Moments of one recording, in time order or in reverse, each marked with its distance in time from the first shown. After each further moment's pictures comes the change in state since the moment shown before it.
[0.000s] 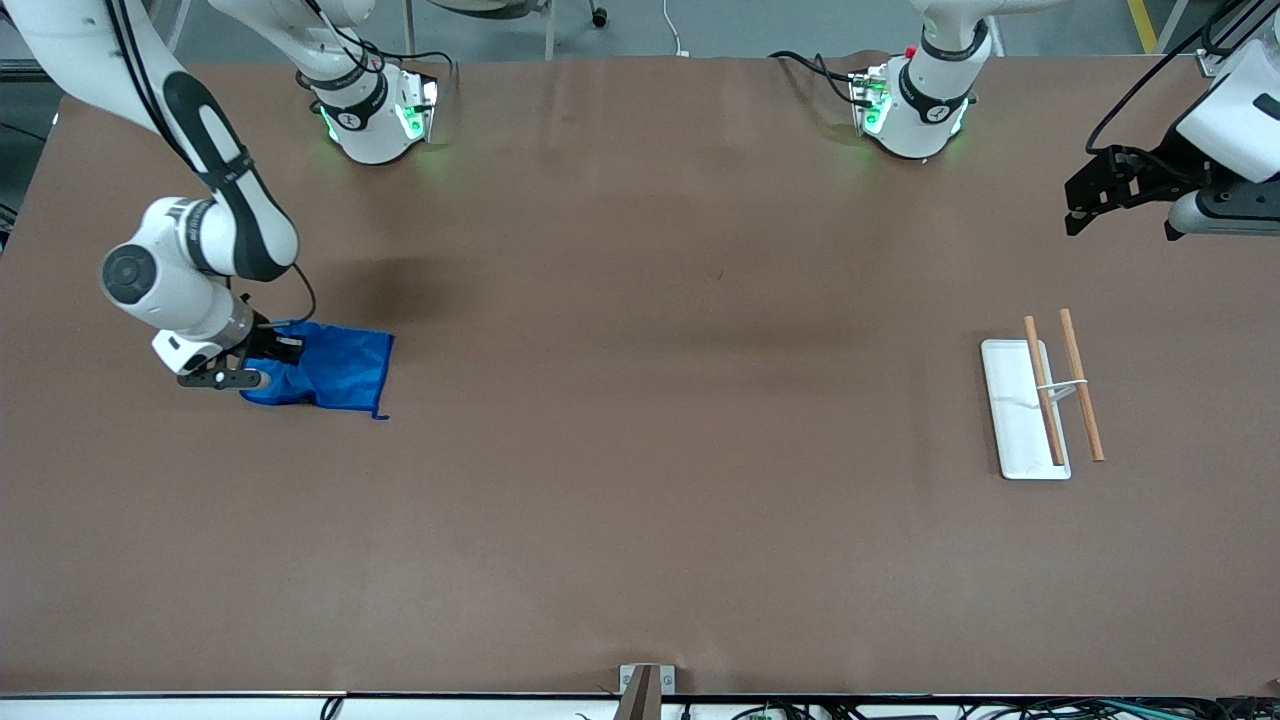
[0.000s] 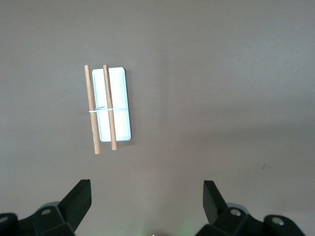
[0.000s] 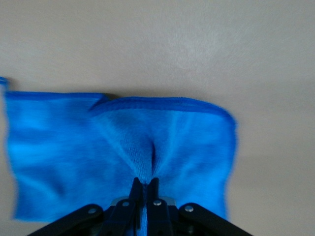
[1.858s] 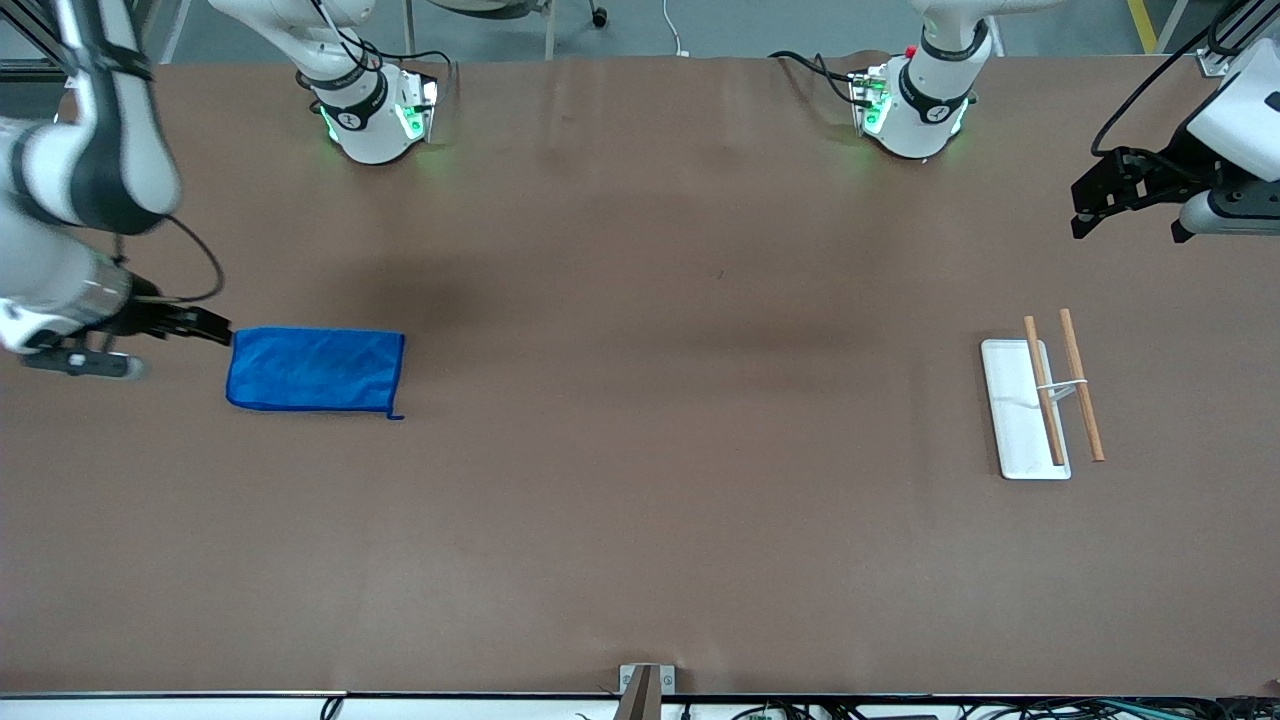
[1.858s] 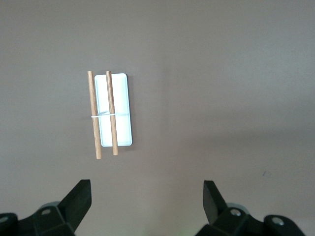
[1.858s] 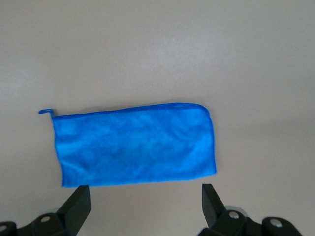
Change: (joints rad) left arm 0.004 -0.002 0.004 0.000 0.000 0.030 0.000; right arm -0.006 -0.172 0.000 0.090 0.001 -0.192 0.080
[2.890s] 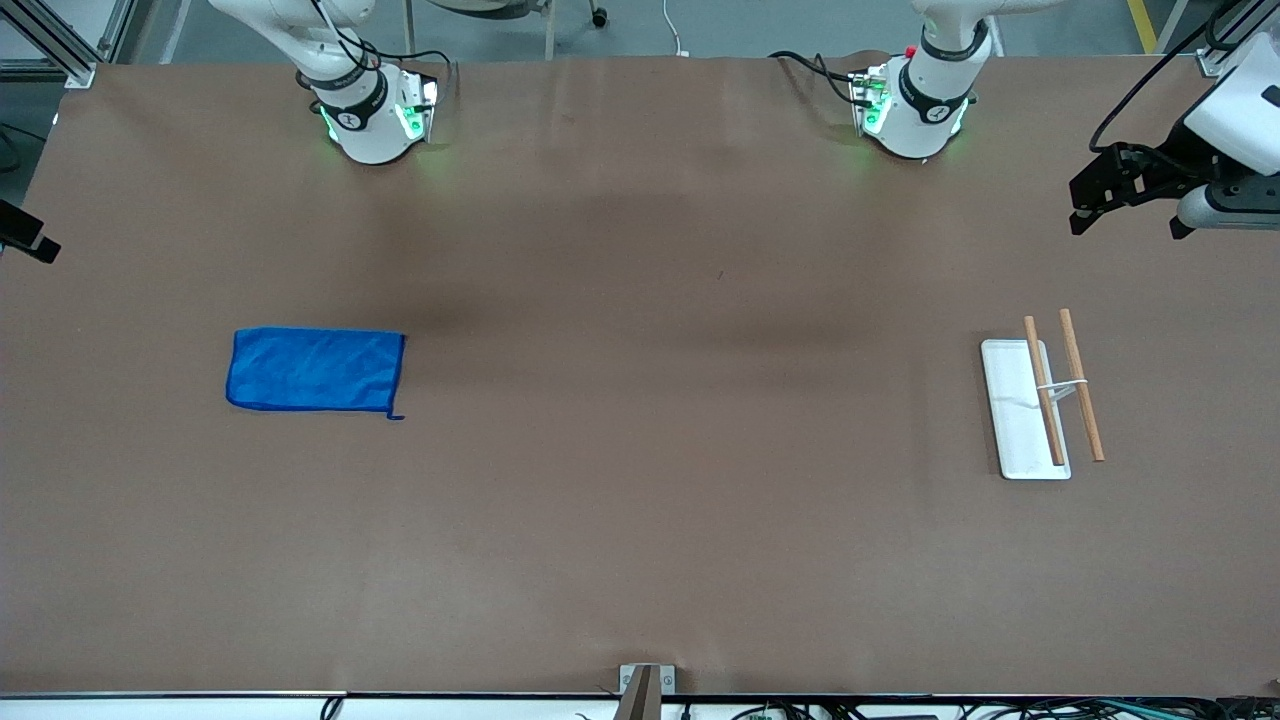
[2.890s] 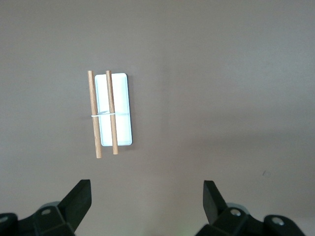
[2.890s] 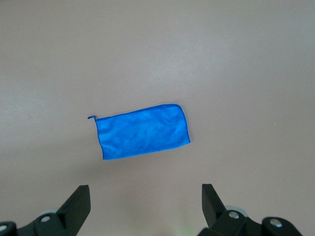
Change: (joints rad) left arm -0.001 -0.011 0.000 -0.005 0.000 0.001 -0.003; right arm -0.013 -0.056 -0.002 0.732 0.007 -0.760 0.077
